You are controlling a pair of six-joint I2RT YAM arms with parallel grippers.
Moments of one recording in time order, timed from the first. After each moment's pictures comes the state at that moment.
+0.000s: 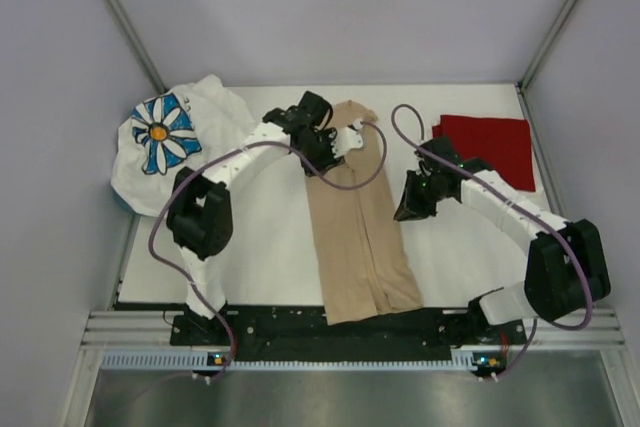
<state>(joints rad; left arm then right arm) -0.54 1.99 1.73 -0.81 0.21 0.80 0.40 1.37 0.94 -0.70 -0.31 0.62</state>
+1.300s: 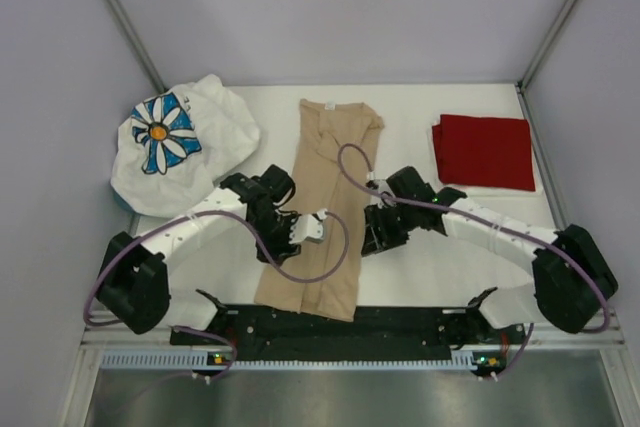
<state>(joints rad) -0.59 1.40 0.99 -1.02 0.38 0.92 0.60 1.40 0.80 -0.50 -0.45 0.48</state>
